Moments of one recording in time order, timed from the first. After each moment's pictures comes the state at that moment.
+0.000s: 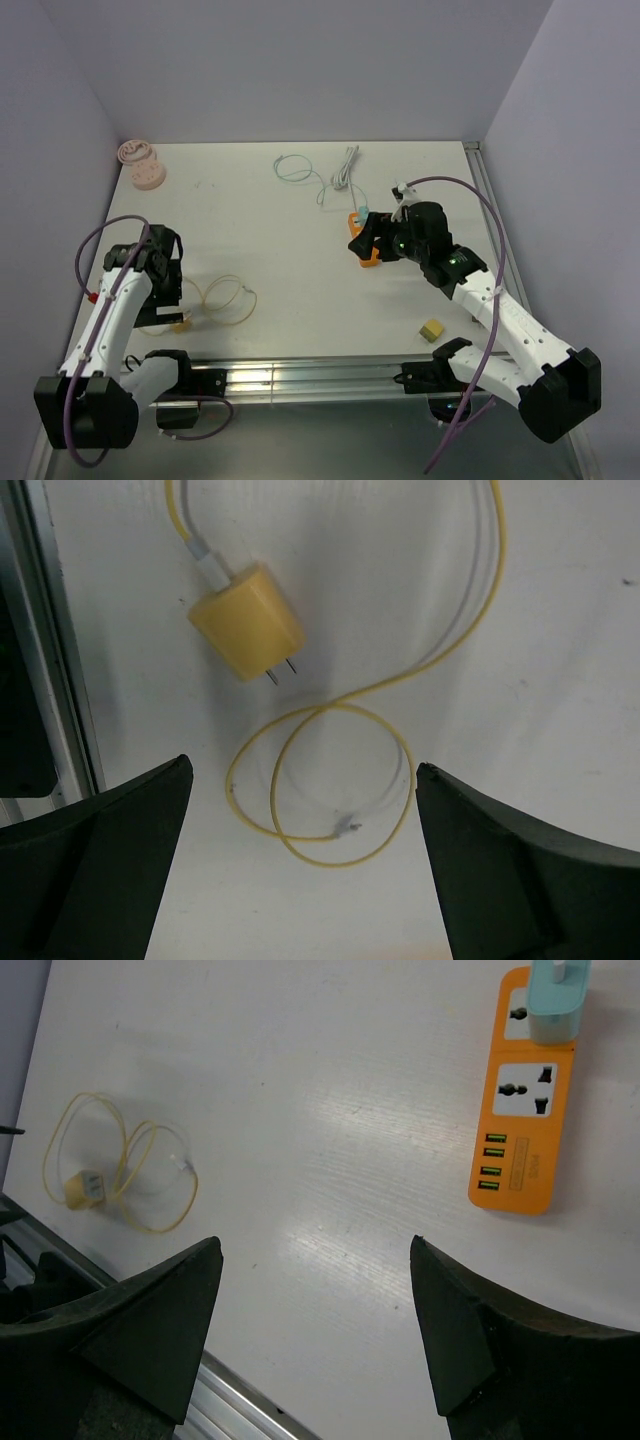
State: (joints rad) left arm -0.05 1.01 0.86 -1.27 -0.28 -1.77; right arm 0.44 0.99 0.78 -0.33 -0.22 0.48
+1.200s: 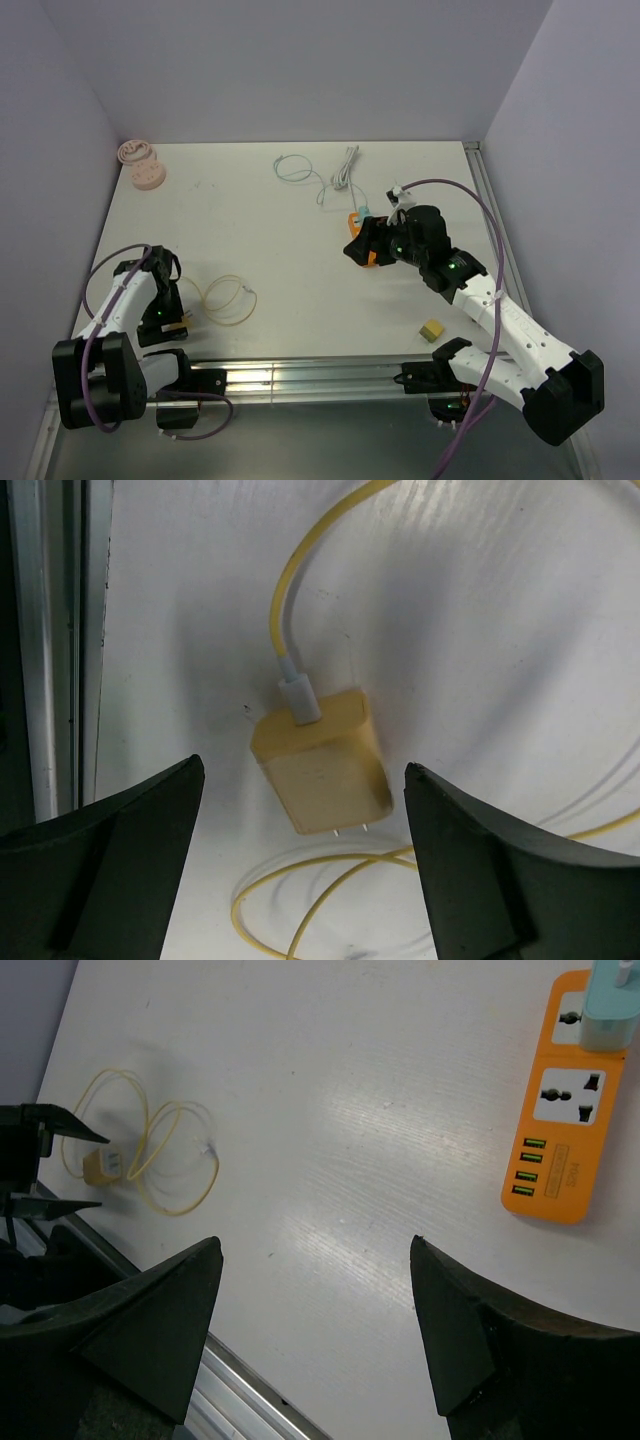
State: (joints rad) left arm 0.12 1.15 0.61 -1.07 -0.26 -1.82; right arm 0.48 0.96 0.76 -0.30 -0.24 0.47
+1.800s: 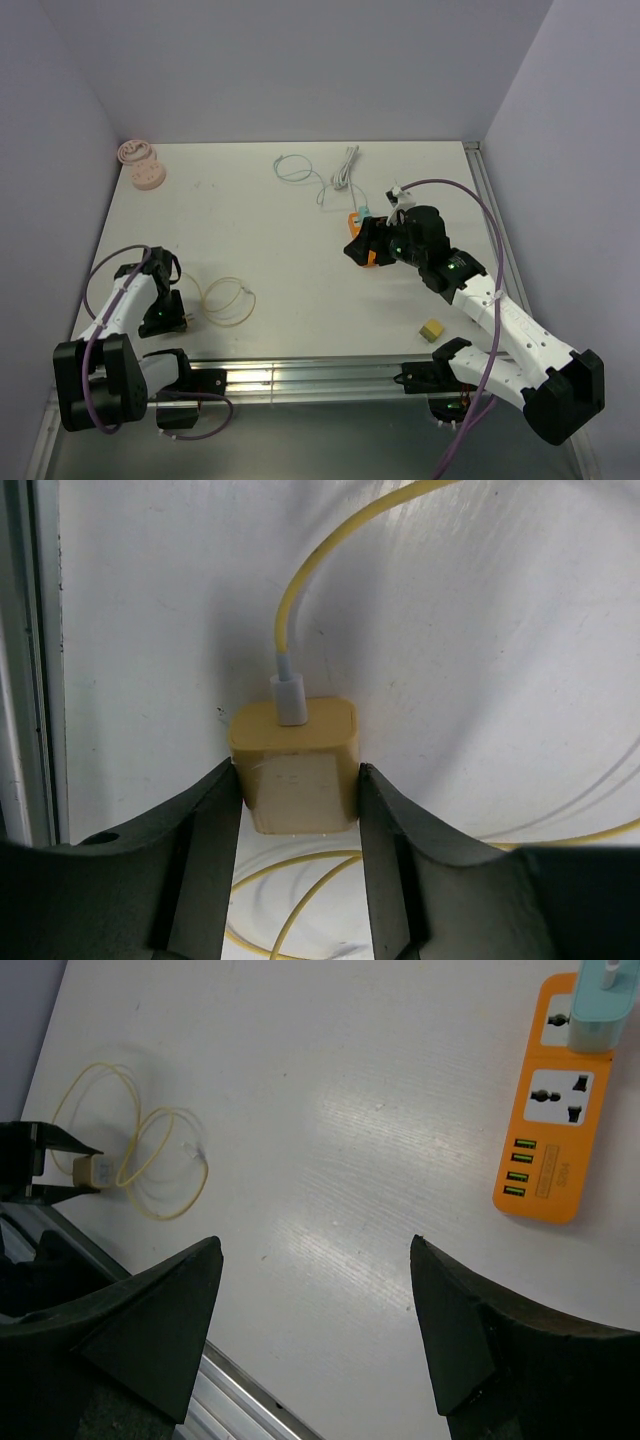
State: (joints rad) left arm 0.12 1.15 0.58 -1.00 -0.25 -1.81; right arm 0.49 0.97 0.76 -0.30 -0.22 0.46
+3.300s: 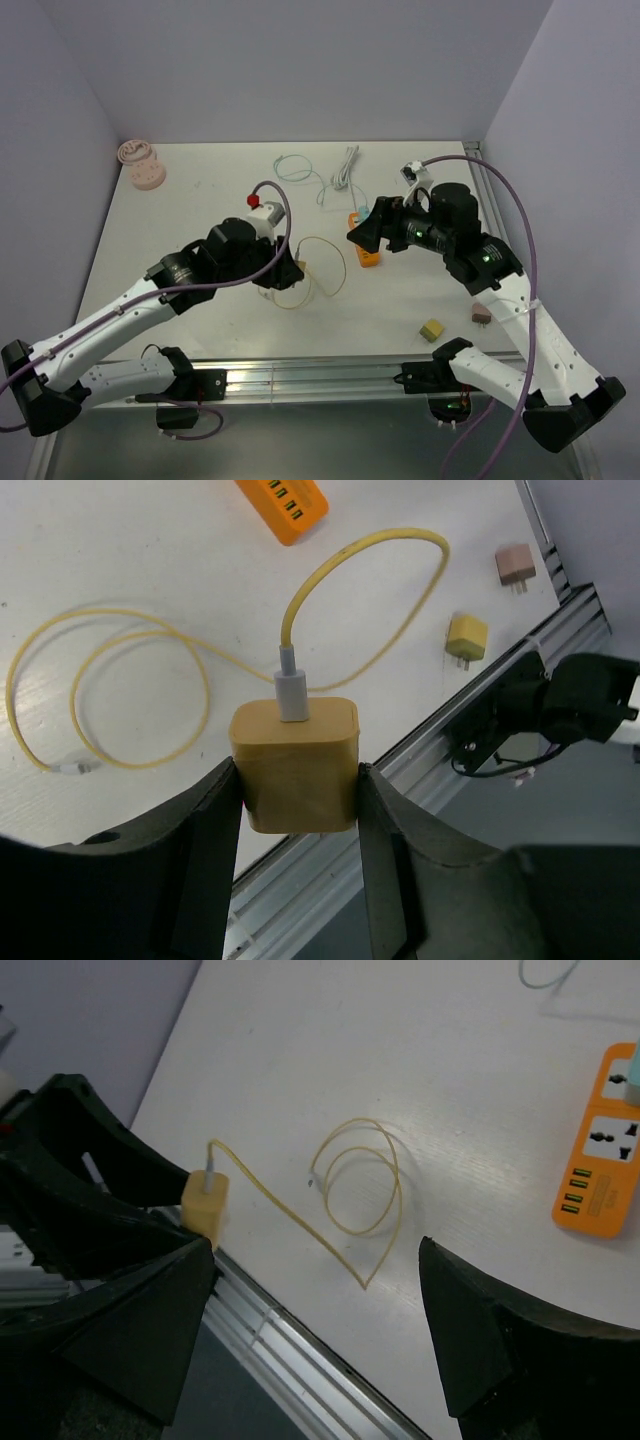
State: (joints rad) left arm -0.85 1.04 1.01 -0.55 0.07 -0.57; right arm 0.45 0.94 1.07 -0.57 -0.34 0.48
